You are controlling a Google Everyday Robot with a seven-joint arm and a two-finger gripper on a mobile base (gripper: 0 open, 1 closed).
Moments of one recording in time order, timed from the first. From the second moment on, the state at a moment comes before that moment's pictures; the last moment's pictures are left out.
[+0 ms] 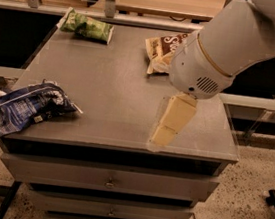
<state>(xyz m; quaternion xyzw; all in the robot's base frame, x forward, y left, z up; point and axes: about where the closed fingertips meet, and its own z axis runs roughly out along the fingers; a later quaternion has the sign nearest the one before) 0.434 -0.035 0.936 -0.69 0.67 0.13 0.23</state>
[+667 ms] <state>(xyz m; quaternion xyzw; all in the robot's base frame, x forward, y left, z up) 0.466 0.007 0.925 -0.68 0.63 0.21 0.32</state>
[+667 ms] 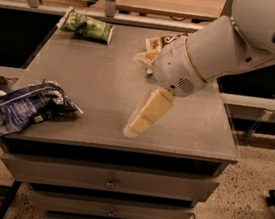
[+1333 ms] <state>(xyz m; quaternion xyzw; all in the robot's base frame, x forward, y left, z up) 0.502 0.056 0.905 -0.64 0.62 0.26 0.36</state>
